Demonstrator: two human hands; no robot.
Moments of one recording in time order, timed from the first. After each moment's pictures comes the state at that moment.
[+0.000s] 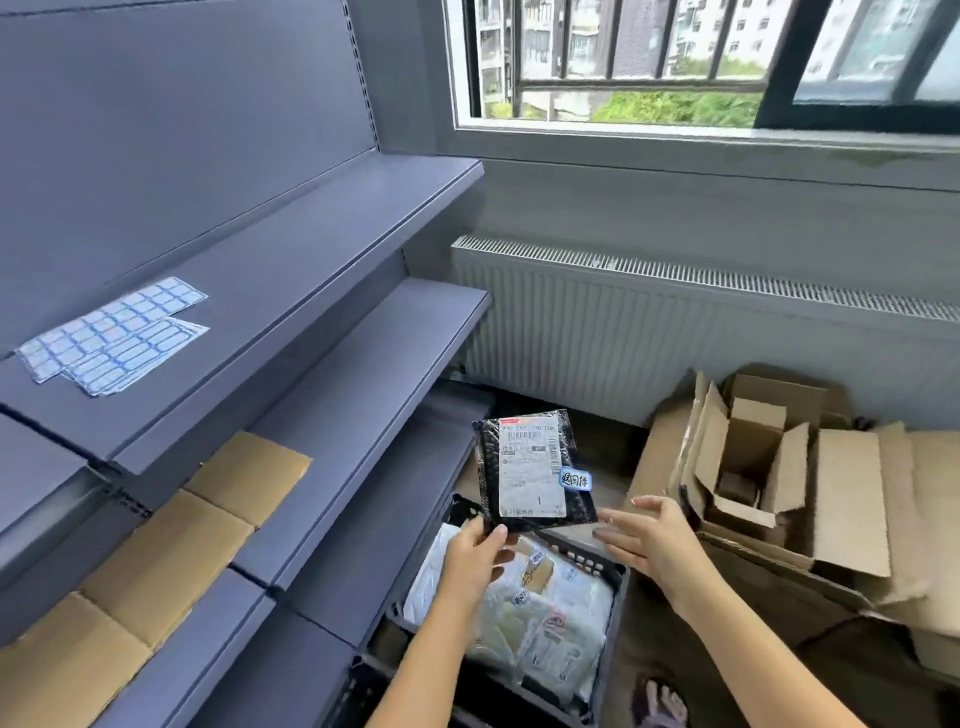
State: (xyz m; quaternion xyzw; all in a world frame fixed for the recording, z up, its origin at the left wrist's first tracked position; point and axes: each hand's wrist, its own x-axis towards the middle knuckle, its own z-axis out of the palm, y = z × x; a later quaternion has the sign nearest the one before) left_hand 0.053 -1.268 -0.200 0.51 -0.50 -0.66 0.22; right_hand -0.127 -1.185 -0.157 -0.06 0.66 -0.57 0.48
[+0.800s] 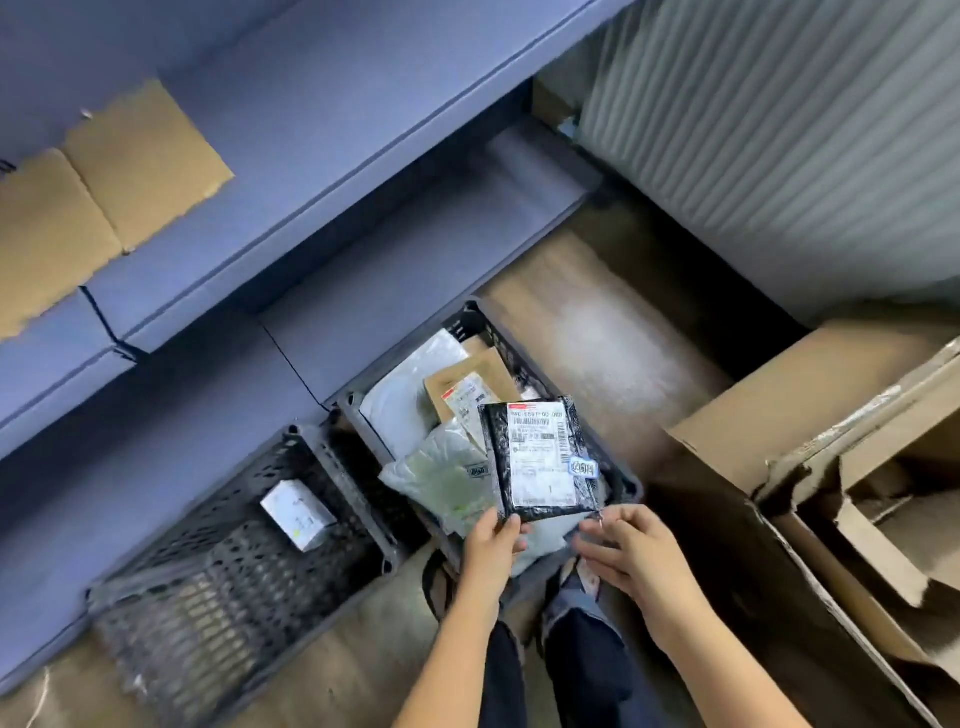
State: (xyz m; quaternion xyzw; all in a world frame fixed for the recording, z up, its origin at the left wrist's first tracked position) left_hand -0.091 -1.255 -0.491 0.72 -0.16 -0.64 0.22; right_hand -0.240 -1.267 -0.413 -0.08 0.71 -0.25 0.65
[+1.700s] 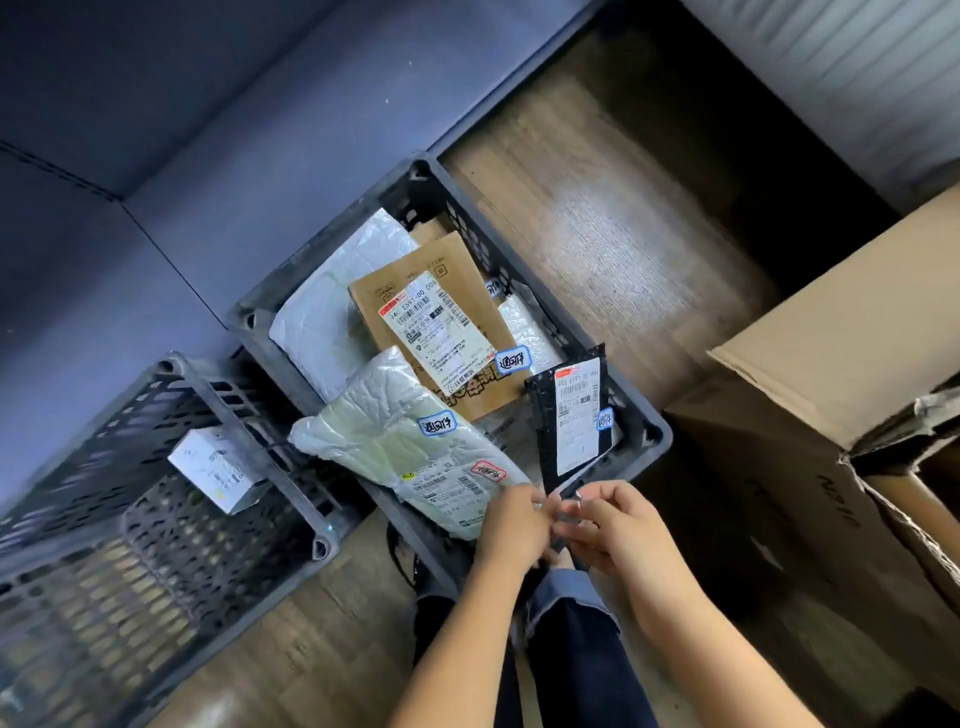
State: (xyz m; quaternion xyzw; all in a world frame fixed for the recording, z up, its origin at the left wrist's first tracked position) left_hand -0.139 -1.251 -0.645 0.70 -0.33 -0.63 -0.06; right_hand -0.239 -1.248 -0.585 -0.01 0.73 -0.23 0.64
